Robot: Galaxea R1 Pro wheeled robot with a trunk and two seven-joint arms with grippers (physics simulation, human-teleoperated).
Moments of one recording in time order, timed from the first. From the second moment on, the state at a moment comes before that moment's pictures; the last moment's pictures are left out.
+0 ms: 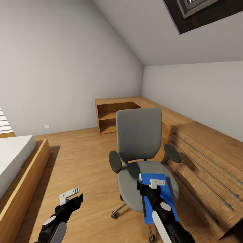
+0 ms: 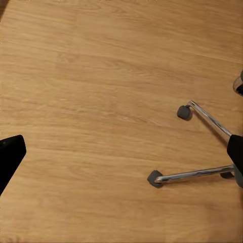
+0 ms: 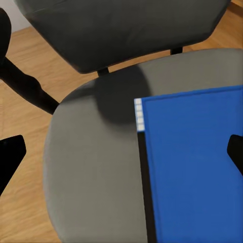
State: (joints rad) left arm -0.09 0.04 -0.08 -1.42 0.49 0.39 0.40; right arm -0.25 0.06 0.26 -1.25 -0.28 0.25 -0.26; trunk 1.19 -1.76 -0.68
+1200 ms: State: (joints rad) left arm -0.09 0.03 -0.07 -1.44 0.49 0.39 0.41; right arm -0.25 0.06 0.22 -1.24 -0.34 0.24 -0.26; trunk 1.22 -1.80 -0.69
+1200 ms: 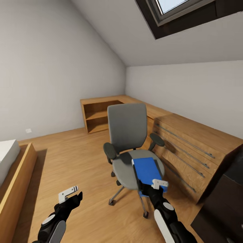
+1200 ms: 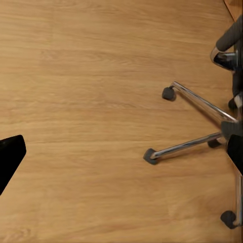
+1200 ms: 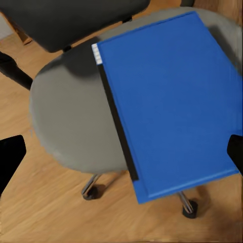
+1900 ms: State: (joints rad) left arm -0.09 0.04 -0.01 -1.45 0.49 0.40 0.41; right arm -0.25 0.04 -0.01 -1.19 -0.74 0.32 -0.25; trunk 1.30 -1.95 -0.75
